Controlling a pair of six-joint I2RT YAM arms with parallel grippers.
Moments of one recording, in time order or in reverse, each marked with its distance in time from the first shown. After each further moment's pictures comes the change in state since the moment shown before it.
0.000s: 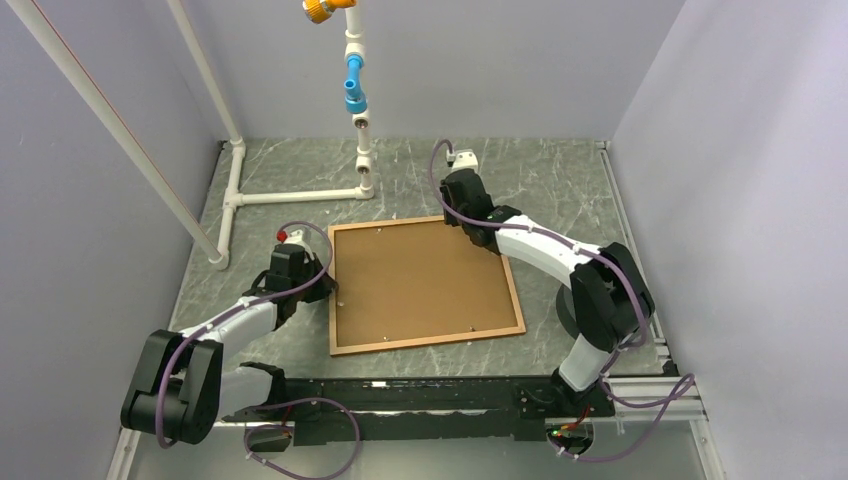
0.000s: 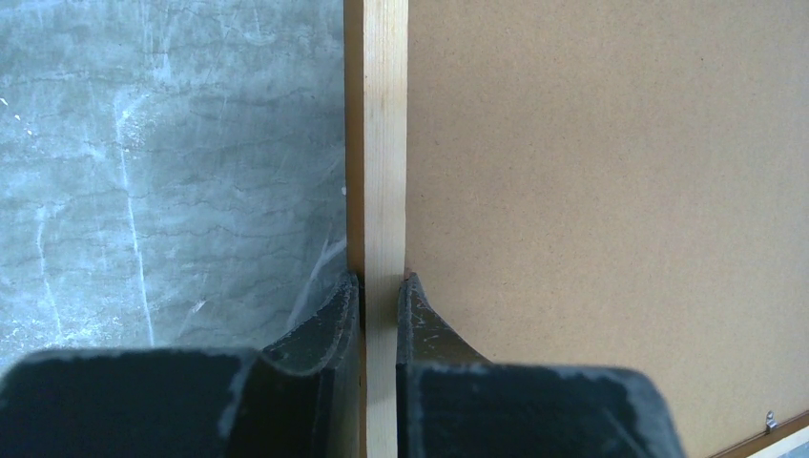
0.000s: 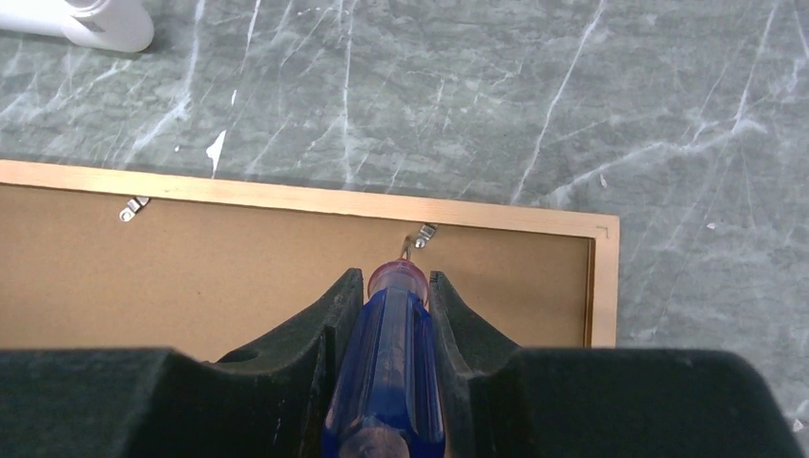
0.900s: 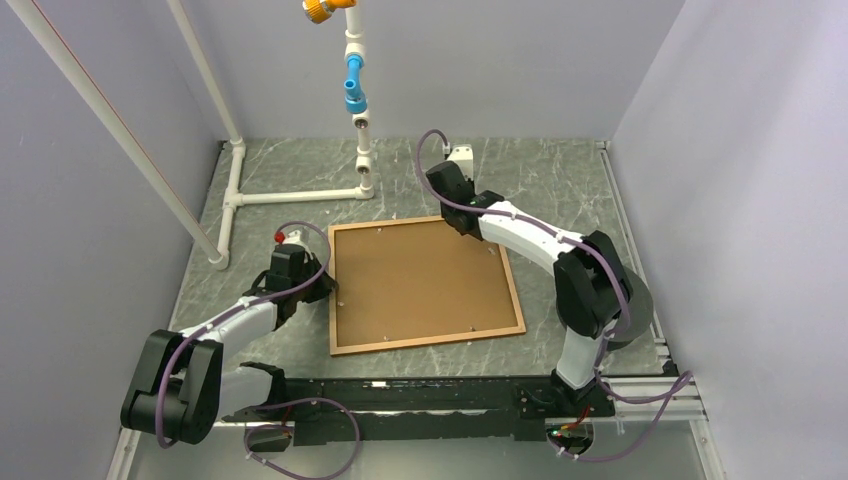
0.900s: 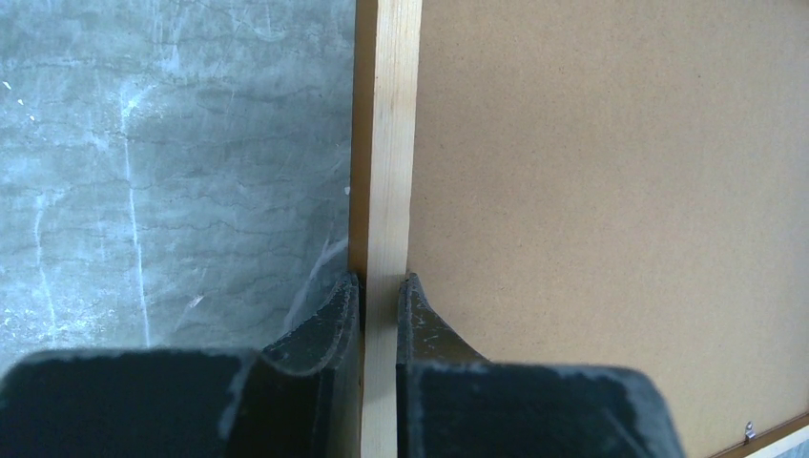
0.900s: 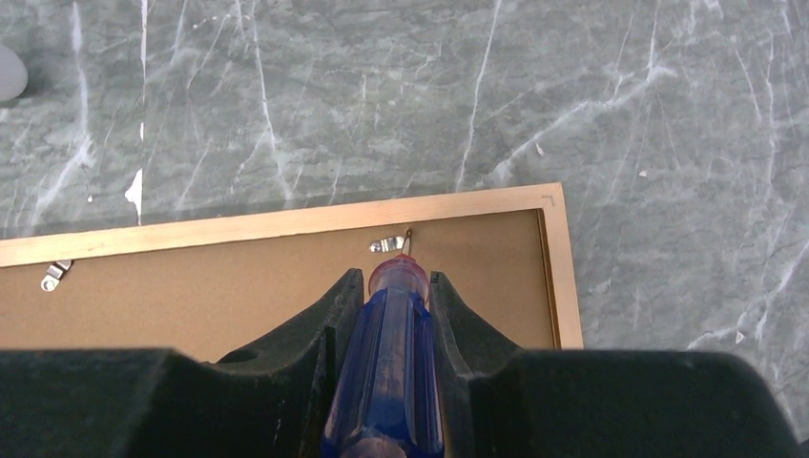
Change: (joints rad) left arm -0.002 0.001 0.000 -0.002 -0.013 -0.048; right arm 0.040 0.129 0.209 -0.244 0.241 0.134
